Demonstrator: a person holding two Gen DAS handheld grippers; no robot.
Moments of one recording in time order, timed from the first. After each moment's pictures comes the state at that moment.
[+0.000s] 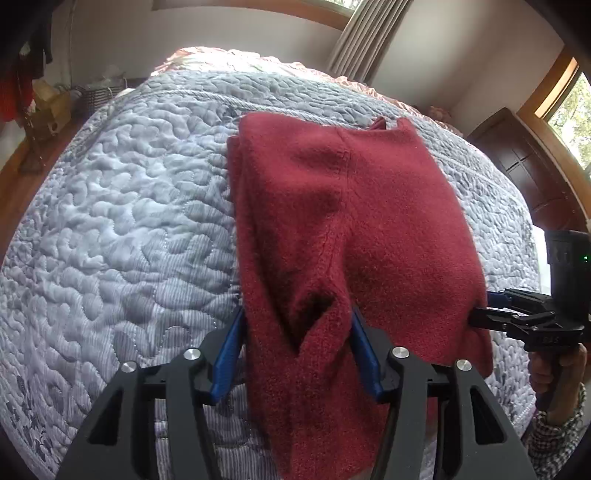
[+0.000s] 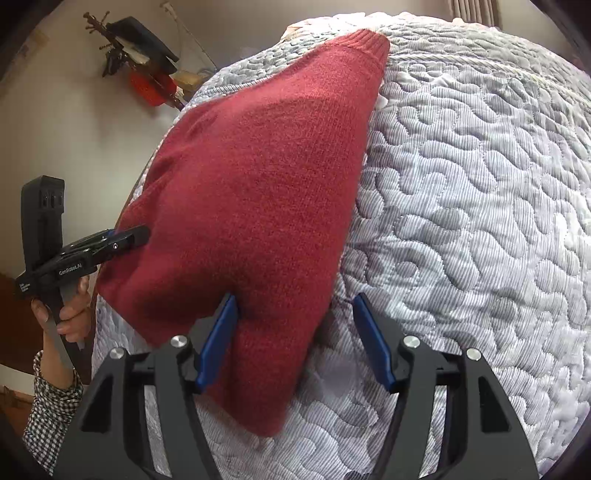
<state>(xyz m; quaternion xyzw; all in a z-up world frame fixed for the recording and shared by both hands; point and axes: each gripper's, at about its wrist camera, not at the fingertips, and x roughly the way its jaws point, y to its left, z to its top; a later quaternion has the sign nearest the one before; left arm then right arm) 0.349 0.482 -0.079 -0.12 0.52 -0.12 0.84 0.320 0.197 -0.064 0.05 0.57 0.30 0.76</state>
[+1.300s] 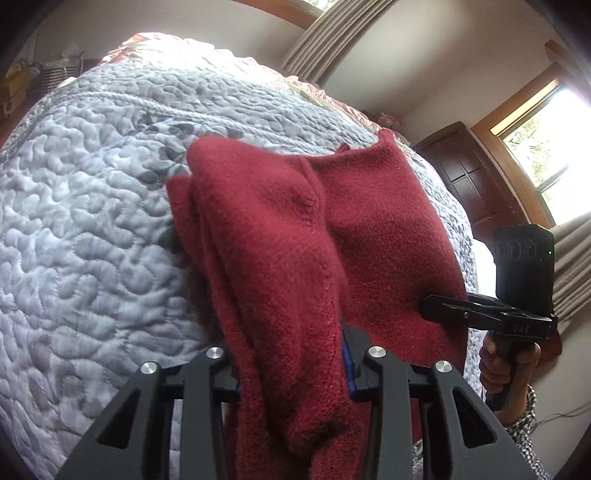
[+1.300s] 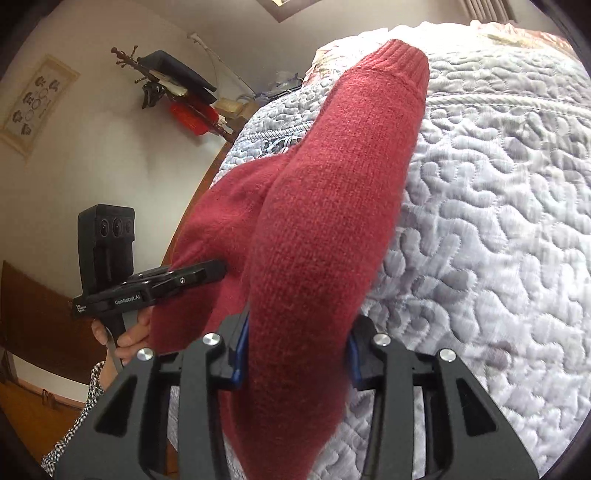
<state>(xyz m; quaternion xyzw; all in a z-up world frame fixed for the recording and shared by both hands) 0.383 0.428 -0.065 -0.20 0.51 -0.22 0.81 0.341 0.157 -0.022 0.13 0.54 0.37 0.74</state>
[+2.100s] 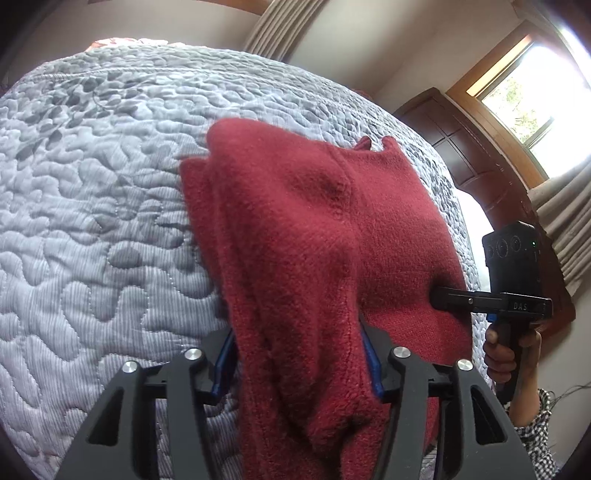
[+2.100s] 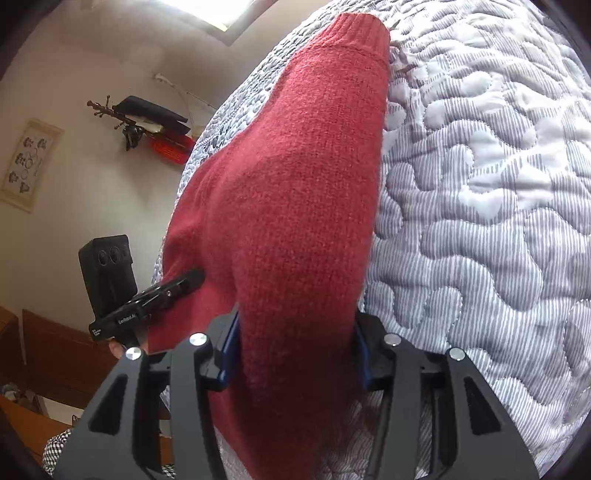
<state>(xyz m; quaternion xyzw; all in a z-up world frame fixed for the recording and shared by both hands) 0.321 0.283 -0.115 -0.15 0.50 -0.23 0.82 0.276 -0.007 -0.086 0.23 0.56 0.32 0.73</state>
